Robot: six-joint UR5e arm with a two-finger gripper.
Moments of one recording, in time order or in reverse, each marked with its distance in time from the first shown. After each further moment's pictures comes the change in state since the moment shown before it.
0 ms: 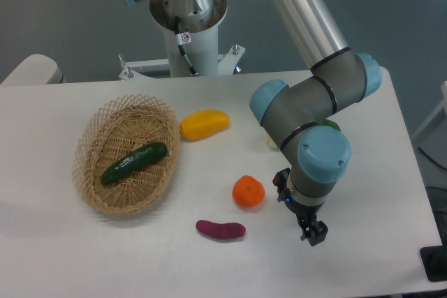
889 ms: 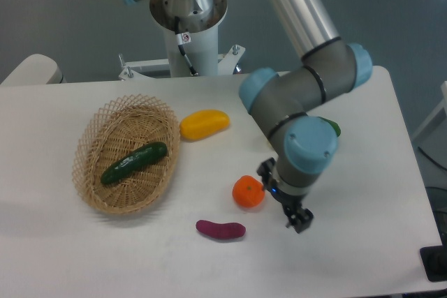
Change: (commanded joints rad) arm -0.061 0.156 -0.181 -0.057 -0.077 -0.185
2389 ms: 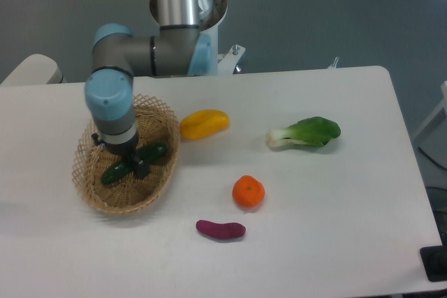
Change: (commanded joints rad) arm -0.460 0.100 -0.430 0.377 0.099 -0.669
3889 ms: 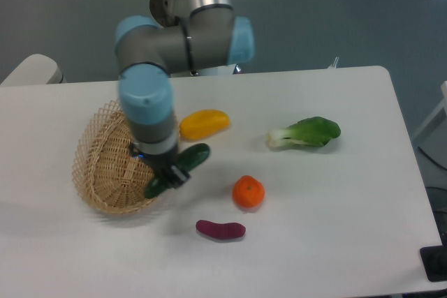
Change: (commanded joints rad) arm 0.313 -0.032 0.414 -0.371 -0.031 0.320
